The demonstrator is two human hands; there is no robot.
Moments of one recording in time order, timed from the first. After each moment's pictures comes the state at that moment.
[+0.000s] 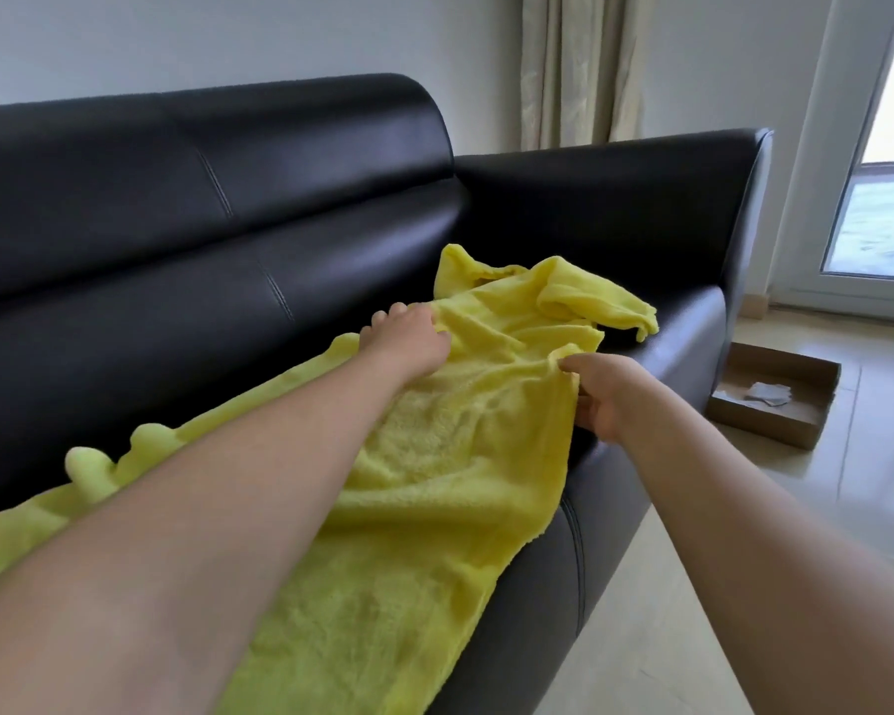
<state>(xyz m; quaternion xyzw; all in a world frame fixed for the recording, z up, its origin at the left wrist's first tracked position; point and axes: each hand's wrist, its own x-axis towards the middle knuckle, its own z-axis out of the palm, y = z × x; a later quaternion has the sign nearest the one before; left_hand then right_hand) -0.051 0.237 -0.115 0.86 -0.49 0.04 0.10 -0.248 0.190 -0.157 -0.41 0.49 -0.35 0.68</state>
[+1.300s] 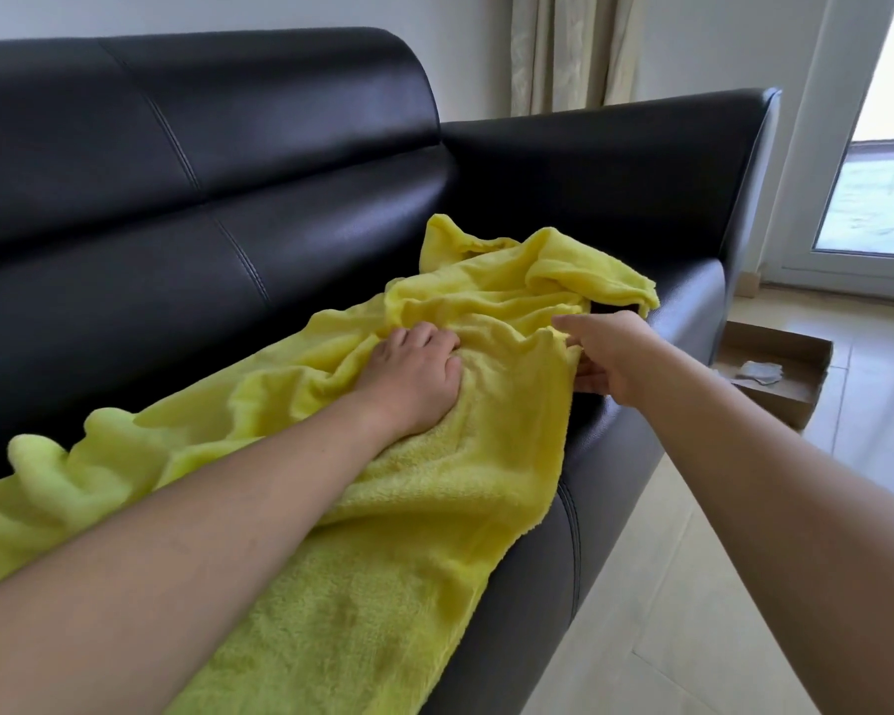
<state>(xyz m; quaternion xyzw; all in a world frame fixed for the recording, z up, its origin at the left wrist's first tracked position) -0.067 0.263 -0.167 0.78 -0.62 0.08 0.07 -0.248 0.168 -0.155 -0.52 0.50 -0.33 0.62</state>
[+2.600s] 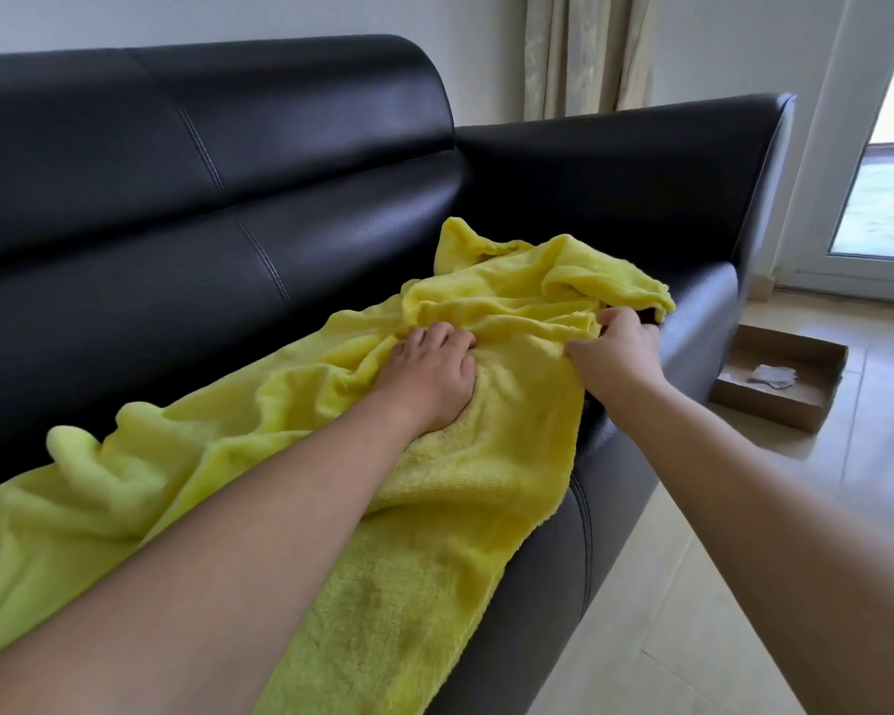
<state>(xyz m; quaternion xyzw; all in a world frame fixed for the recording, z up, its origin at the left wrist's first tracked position) -0.066 0.266 -0.169 0.78 -0.62 0.06 0.08 -0.243 0.191 -0.165 -0.62 0.54 -0.37 0.43</state>
